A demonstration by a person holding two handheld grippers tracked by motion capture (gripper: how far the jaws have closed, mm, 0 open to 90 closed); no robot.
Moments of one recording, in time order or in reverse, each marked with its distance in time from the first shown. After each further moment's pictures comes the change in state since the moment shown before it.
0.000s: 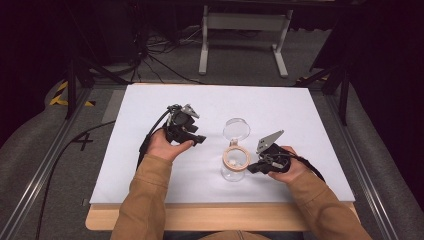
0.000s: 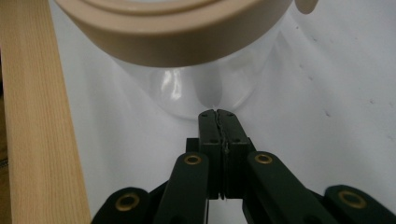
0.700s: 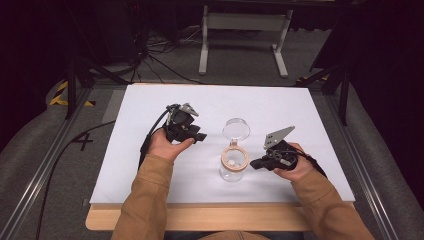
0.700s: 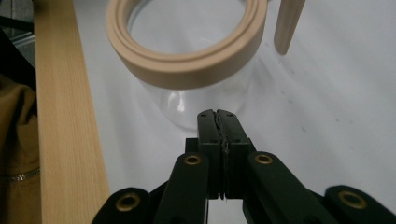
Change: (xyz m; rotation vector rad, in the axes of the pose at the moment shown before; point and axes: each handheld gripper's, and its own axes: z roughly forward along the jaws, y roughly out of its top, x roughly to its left) left arm 0.002 0.001 0.001 -0.063 -0.037 -0.050; right arm 0.003 0.003 -0.032 -0.116 -0.006 -0.002
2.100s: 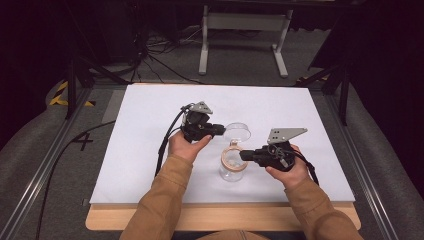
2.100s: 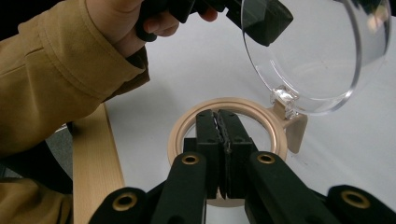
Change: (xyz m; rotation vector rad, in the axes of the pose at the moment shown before) left arm -0.019 0.018 0.030 -0.202 -0.117 -0.002; right arm 0.030 0.021 -0.009 -0.348 -0.028 0.097
